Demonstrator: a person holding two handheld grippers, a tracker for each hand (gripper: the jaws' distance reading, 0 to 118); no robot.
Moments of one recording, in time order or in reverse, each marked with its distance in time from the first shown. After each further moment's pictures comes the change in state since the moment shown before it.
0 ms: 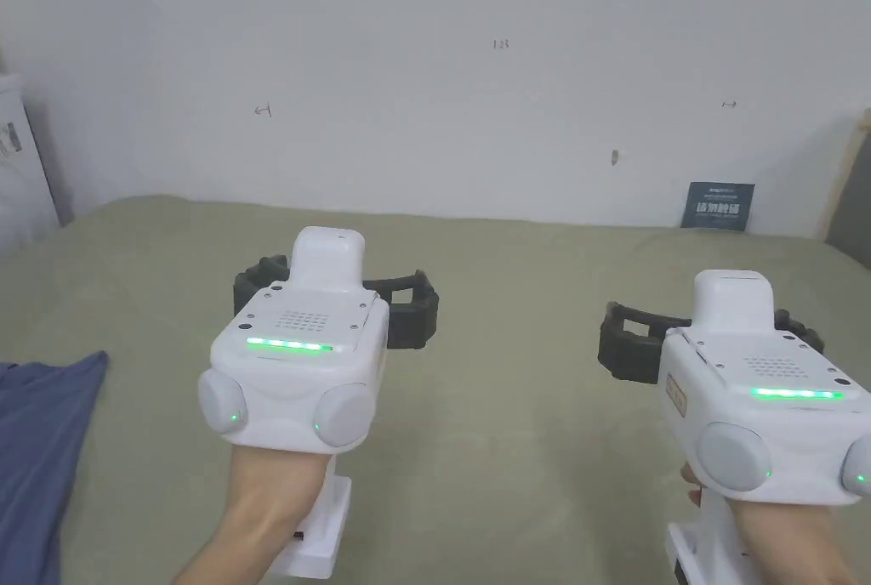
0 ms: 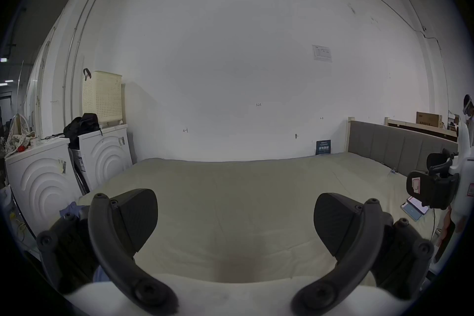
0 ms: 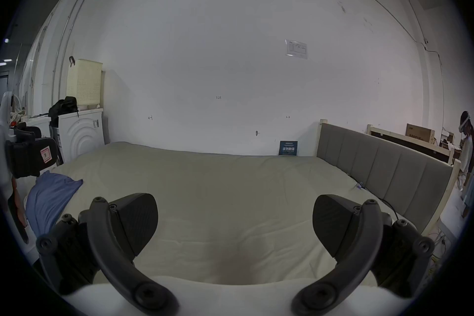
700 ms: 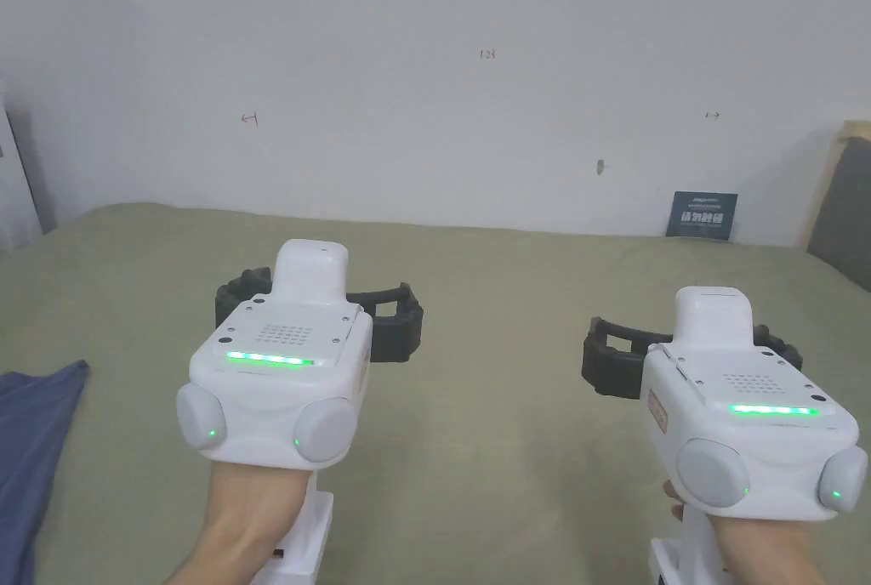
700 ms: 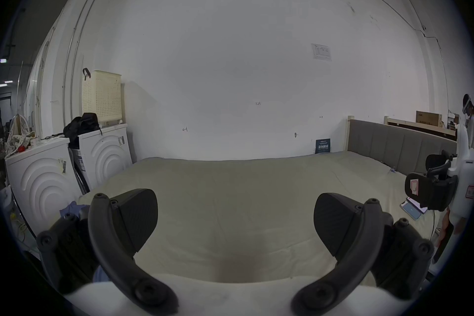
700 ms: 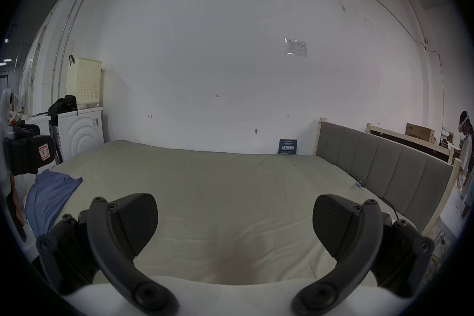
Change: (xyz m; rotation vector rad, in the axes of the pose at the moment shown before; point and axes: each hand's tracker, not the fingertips) left arm 0.004 0.002 0.008 -0.005 0.000 -0.003; right arm 0.003 -0.004 -0.001 -0.006 -0.001 0.001
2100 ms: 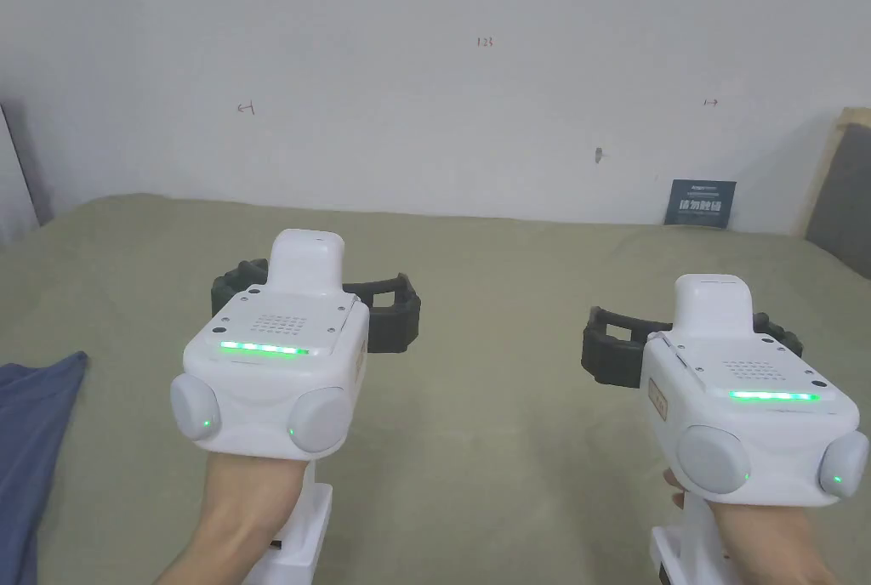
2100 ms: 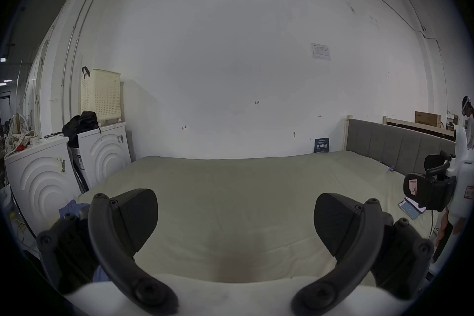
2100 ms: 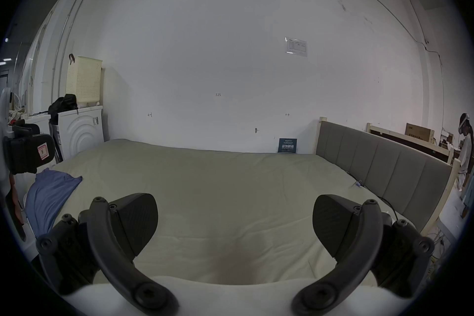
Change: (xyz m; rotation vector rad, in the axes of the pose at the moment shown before) left arm -0.003 -0.003 -0.001 -0.008 -0.009 0.005; right arm 0.000 -0.002 0.002 -0.008 -0.001 0.004
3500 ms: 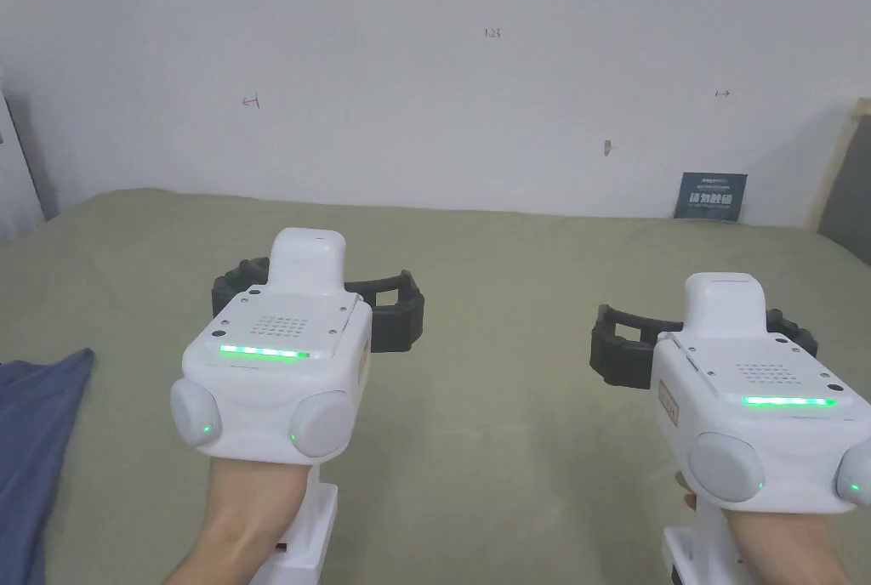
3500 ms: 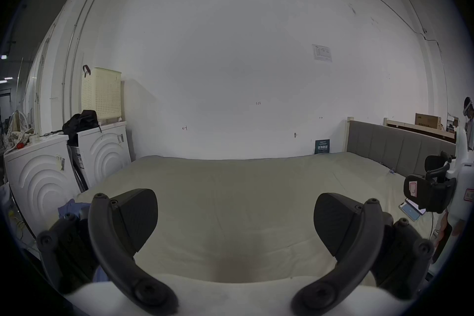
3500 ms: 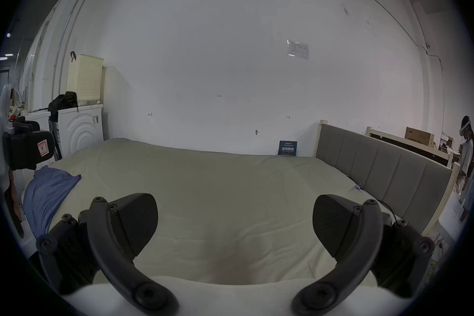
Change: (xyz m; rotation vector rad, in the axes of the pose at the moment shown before) left arm -0.004 0.000 -0.001 0.006 0.003 0.009; right arm -0.006 -0.001 -0.003 0.012 -0.001 0.018
